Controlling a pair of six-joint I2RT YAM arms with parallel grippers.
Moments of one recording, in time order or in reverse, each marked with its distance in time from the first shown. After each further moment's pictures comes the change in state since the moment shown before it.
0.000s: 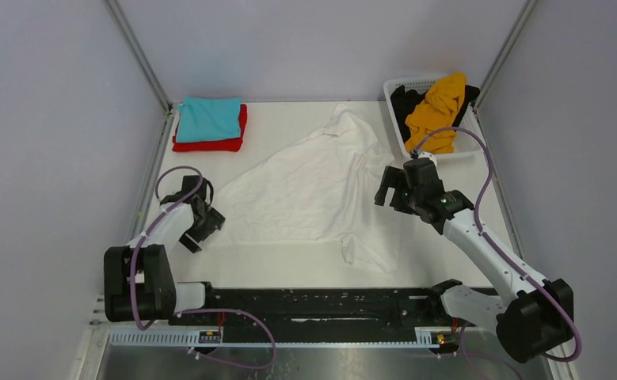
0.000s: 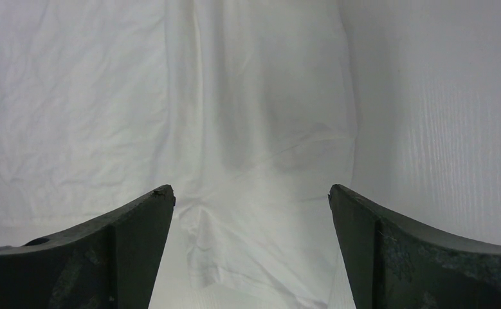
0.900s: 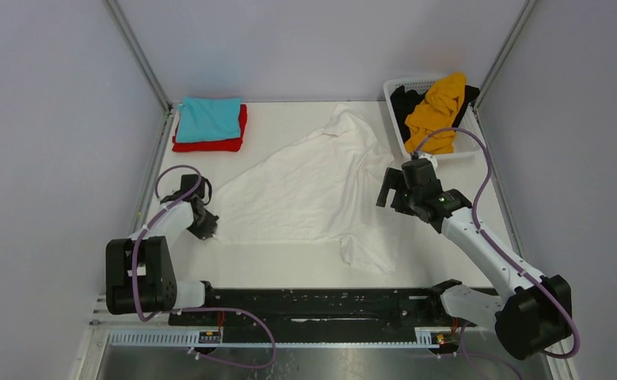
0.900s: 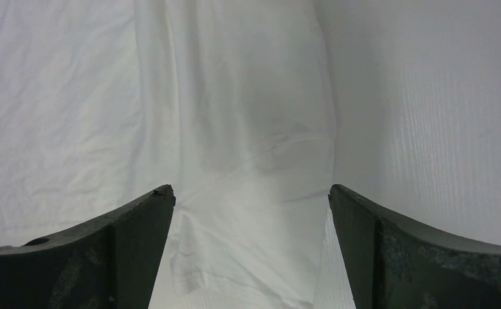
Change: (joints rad) left arm 0.023 0.075 -0.007 0.109 0.050 -0.013; right arm 0.000 0.015 0.000 -0.017 0.041 0.000
